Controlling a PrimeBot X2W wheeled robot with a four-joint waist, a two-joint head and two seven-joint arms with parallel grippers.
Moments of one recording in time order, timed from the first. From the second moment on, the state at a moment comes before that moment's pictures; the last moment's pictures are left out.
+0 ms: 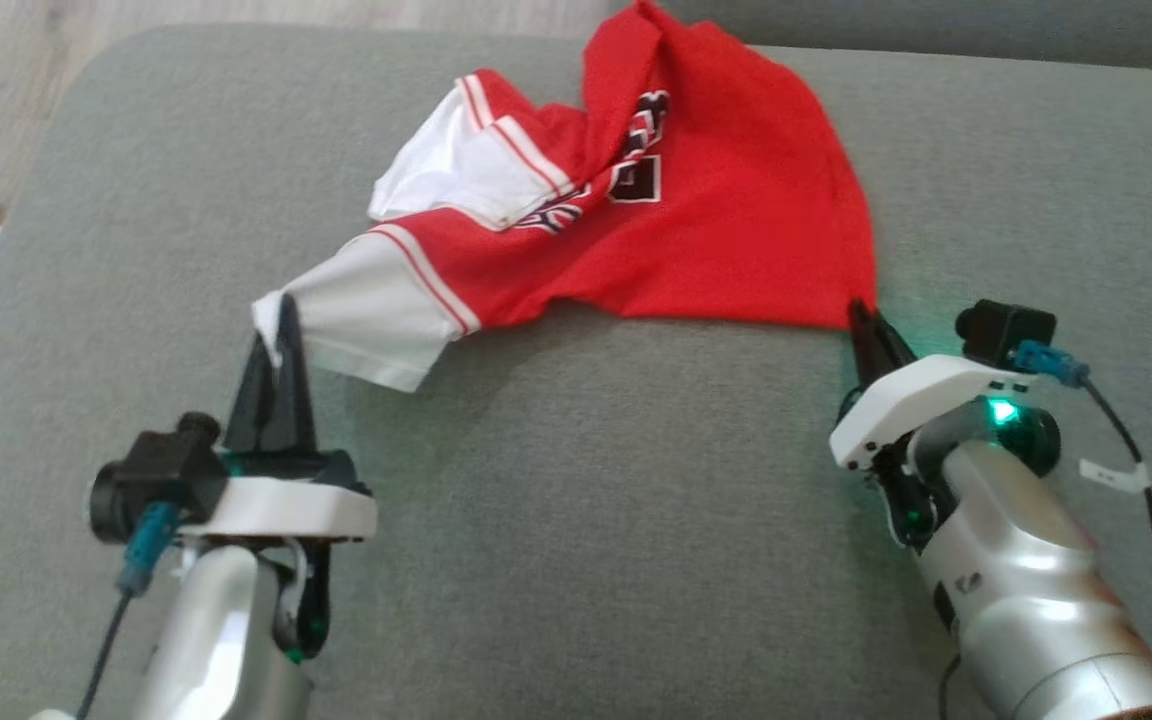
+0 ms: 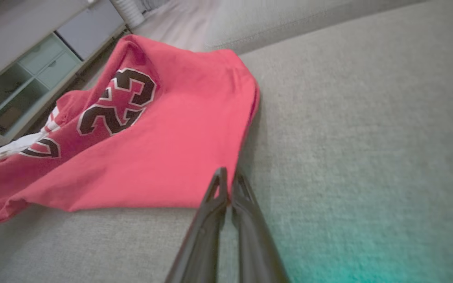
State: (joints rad) left arm -0.28 0.05 -0.12 0.33 -0.23 -0.04 -0.25; right arm -0.65 -0.06 0.23 1.08 0.50 0.13 -0.17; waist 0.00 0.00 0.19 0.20
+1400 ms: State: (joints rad) left arm -0.48 0.13 0.10 -0.39 -0.48 0.04 0.04; right arm -0.54 -0.30 0.19 -0.04 0.27 0.13 -0.09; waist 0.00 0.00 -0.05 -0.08
